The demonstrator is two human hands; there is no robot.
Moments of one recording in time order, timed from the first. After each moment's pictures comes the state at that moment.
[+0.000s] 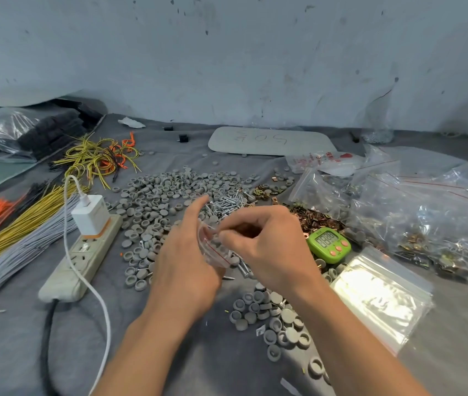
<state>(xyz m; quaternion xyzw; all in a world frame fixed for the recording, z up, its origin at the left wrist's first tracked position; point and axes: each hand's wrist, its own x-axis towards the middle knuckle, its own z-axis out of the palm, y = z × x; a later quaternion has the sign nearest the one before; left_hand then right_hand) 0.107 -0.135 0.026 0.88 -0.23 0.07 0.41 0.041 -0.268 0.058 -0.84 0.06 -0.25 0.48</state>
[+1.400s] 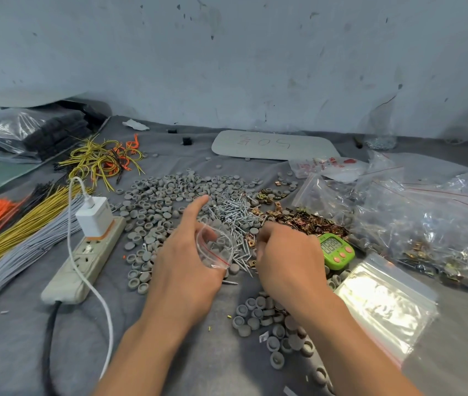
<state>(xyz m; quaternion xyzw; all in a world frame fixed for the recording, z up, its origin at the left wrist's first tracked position) 0.110 -0.129 0.024 0.86 -0.25 0.10 0.42 0.043 -0.272 0.051 -0.94 0.26 -0.13 0.17</state>
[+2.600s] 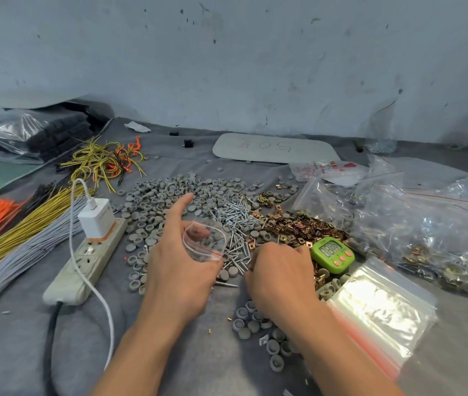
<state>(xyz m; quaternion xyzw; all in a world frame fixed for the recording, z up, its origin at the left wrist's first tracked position) 0.116 -0.125 0.021 0.82 -0.22 0.09 0.52 0.050 -0.266 0.030 -0.96 0.26 -0.08 0.08</state>
